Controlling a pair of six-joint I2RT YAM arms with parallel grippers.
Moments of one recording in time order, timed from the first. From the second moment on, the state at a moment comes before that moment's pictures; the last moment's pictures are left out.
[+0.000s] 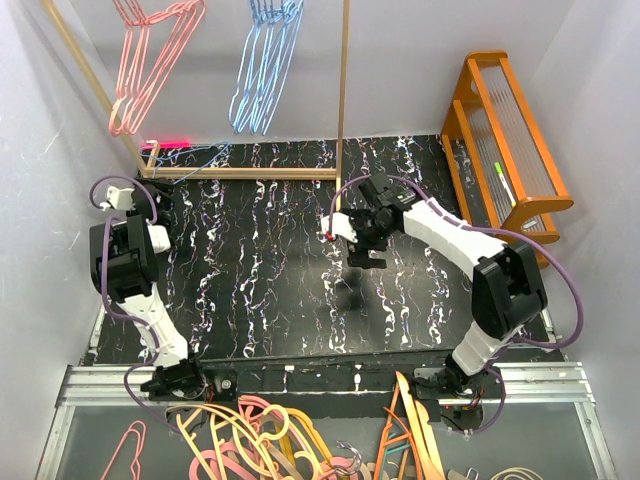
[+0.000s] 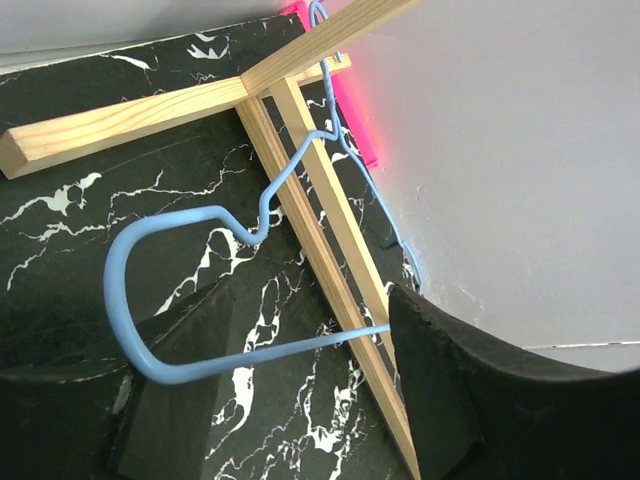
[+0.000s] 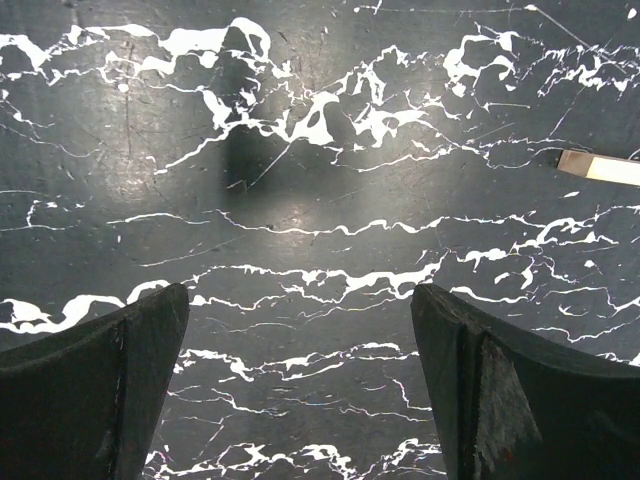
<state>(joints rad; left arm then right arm) 0.27 1.96 0.93 0.80 -0.24 -0.98 0.51 1.67 1.31 -0.83 -0.40 -1.14</state>
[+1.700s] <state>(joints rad) 0.26 0.72 0.61 -0.09 0.88 0.00 0.45 1.92 1.76 -0.48 -1.11 -0.63</state>
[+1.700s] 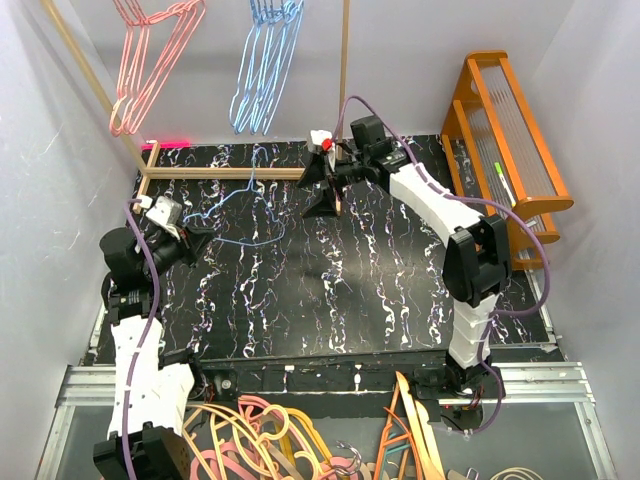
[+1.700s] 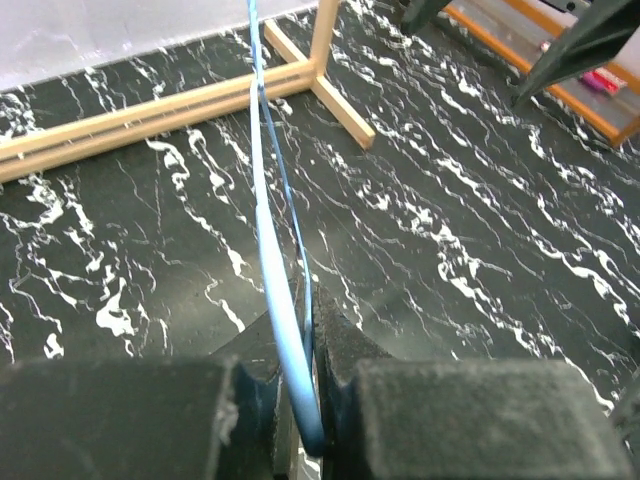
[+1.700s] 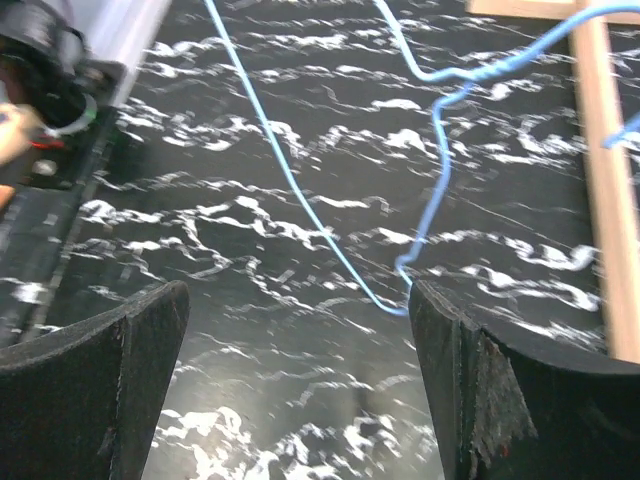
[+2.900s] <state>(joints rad) 0.26 0.72 0.82 -0.57 0.86 0.18 0.63 2.31 1.68 0.49 -1.12 -0.14</state>
